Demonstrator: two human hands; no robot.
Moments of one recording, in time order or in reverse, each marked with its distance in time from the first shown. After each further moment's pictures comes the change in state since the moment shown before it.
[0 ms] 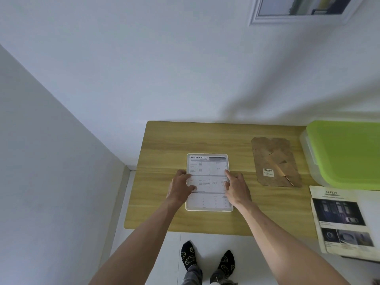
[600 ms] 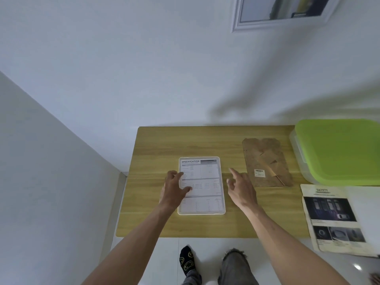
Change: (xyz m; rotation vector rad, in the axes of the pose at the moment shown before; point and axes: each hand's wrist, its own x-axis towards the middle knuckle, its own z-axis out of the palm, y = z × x) left_hand -0.005 0.010 -0.001 0.095 0.084 0.058; right_hand -0.006 0.025 -0.031 0.099 0.122 -0.005
